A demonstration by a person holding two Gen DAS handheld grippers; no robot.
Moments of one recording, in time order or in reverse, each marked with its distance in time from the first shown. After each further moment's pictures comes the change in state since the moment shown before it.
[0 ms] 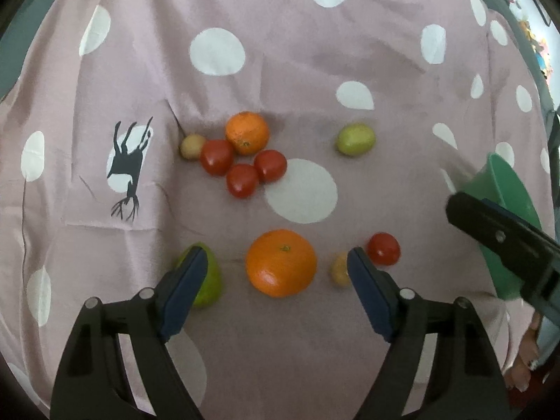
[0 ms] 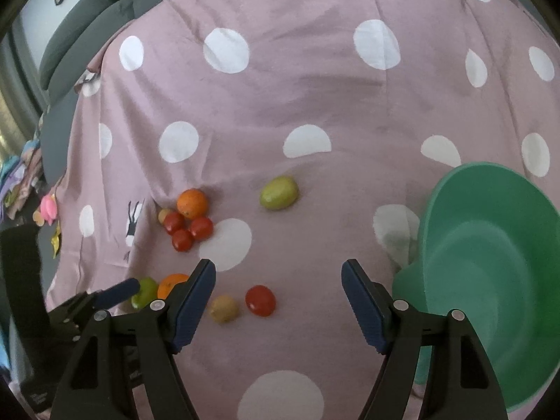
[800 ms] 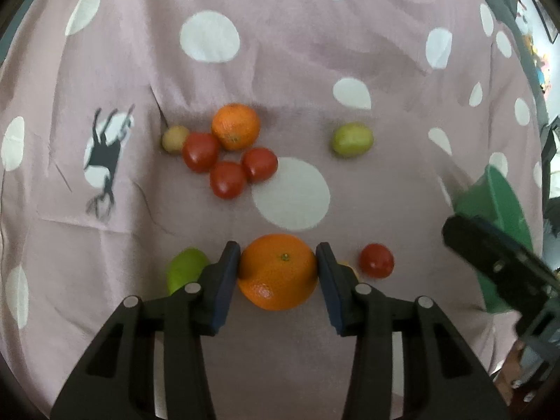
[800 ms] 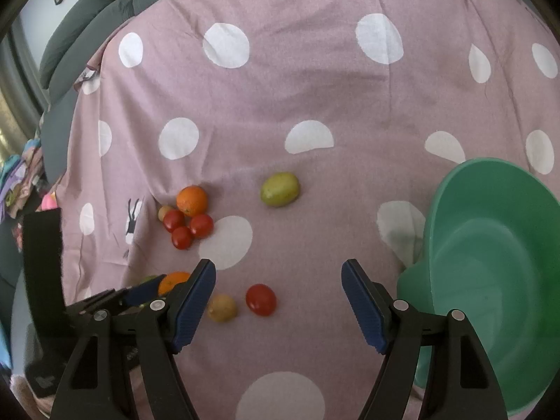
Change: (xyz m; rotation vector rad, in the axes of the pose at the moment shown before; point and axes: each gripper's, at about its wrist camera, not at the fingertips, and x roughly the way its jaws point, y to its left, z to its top) left arm 0.013 0.005 0.012 -0.047 0.046 -0.080; right arm 0.007 -0.002 0.000 0.018 0.023 0.011
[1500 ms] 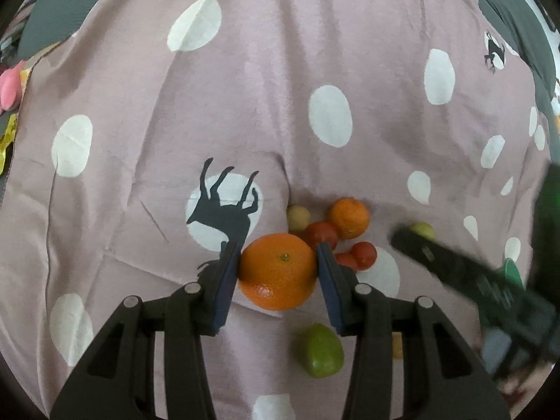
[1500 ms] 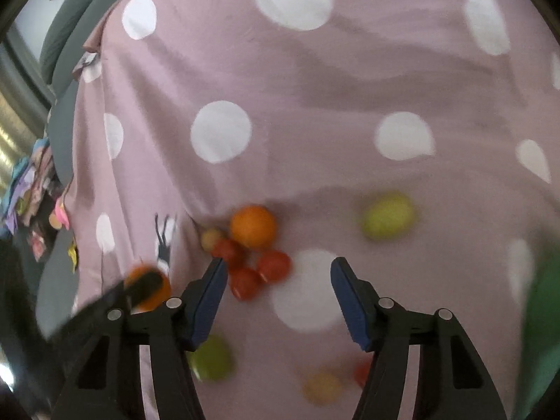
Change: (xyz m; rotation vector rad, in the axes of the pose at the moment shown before) left arm -0.039 0.097 0.027 -0.208 -0.137 0.058; right arm 0.090 0.078 0.053 0.057 0.115 0.166
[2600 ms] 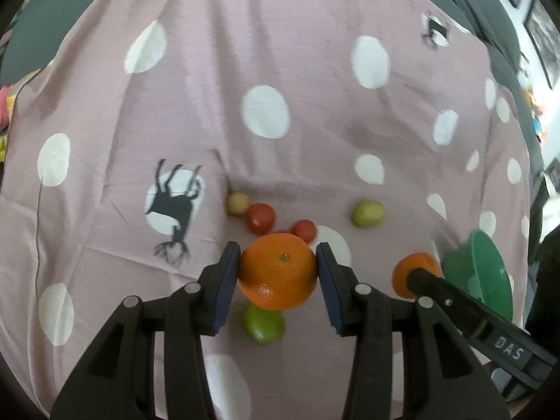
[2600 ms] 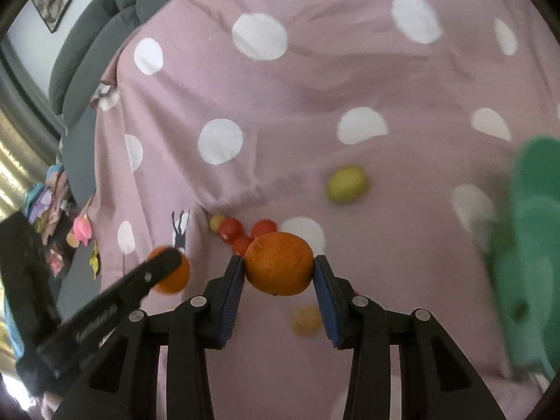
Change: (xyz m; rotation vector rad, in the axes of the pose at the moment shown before) left arm -0.031 -0.052 -0.026 0.110 -0.034 -0.076; right arm -0.086 -0.036 -0.064 0.057 -0.122 -0.021
